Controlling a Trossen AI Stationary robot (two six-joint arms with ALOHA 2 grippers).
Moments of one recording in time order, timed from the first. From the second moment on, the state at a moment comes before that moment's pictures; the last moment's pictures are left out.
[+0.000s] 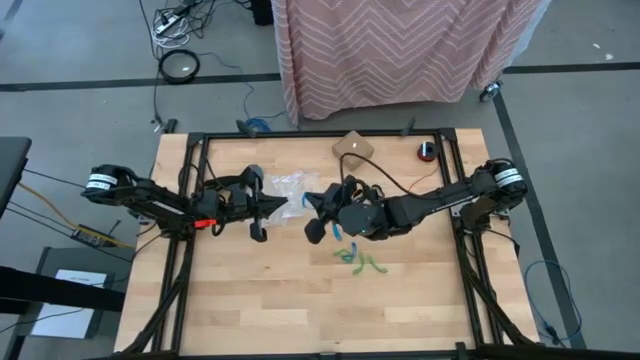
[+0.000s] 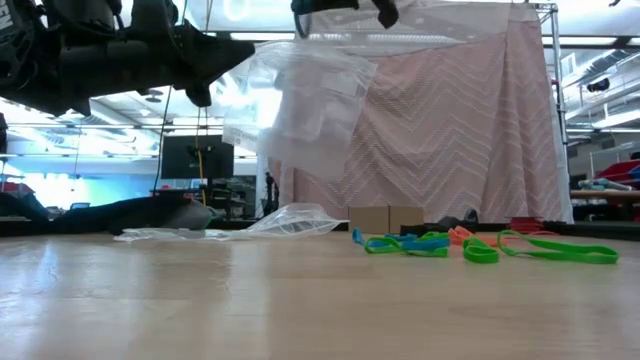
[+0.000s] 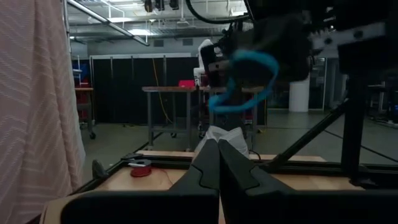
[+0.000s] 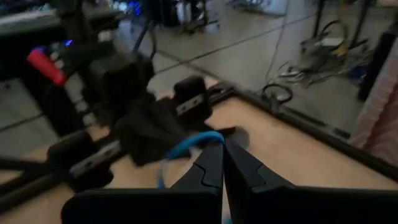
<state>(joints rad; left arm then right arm) -0.03 1.32 0.19 1.41 -0.16 0.03 0.26 1.69 1.39 -0.06 0.79 0.41</state>
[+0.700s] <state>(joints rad) -0.03 1.32 0.19 1.41 -0.10 0.02 0.23 1.70 1.39 -0.18 0.68 0.52</state>
